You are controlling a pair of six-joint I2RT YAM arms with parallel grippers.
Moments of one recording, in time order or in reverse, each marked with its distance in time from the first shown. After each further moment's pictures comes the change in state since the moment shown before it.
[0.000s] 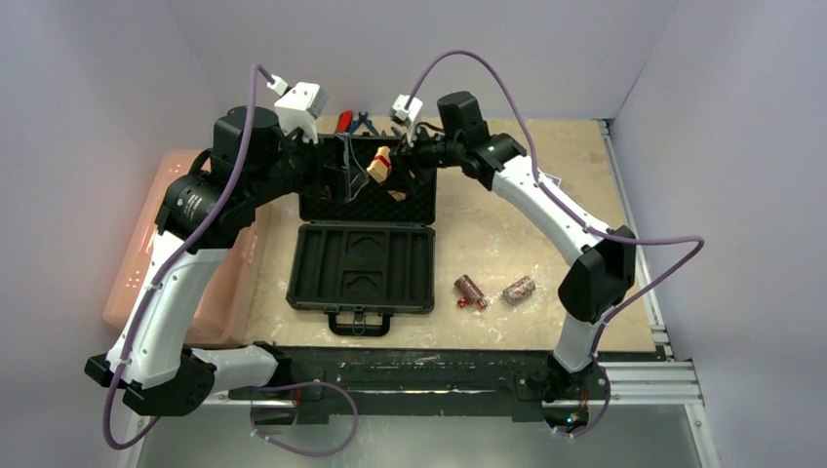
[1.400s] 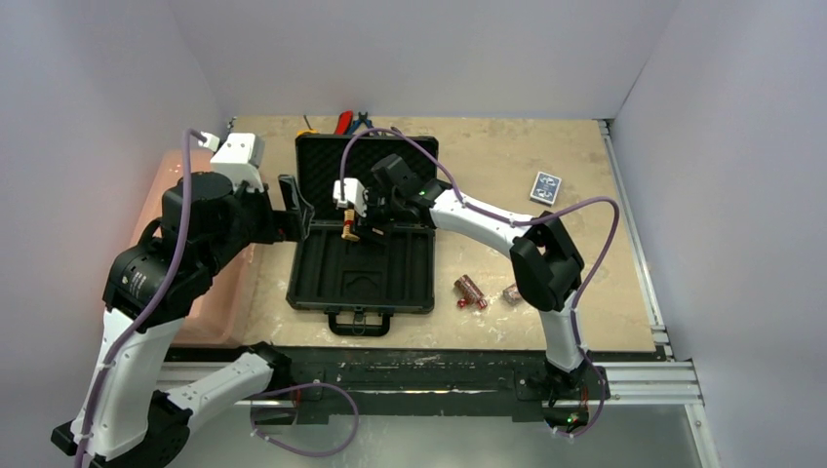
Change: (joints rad) left arm 0.000 -0.292 -0.203 -0.109 -0.312 -0.062; right arm 0.244 0.241 -0.126 0.122 0.174 -0.371
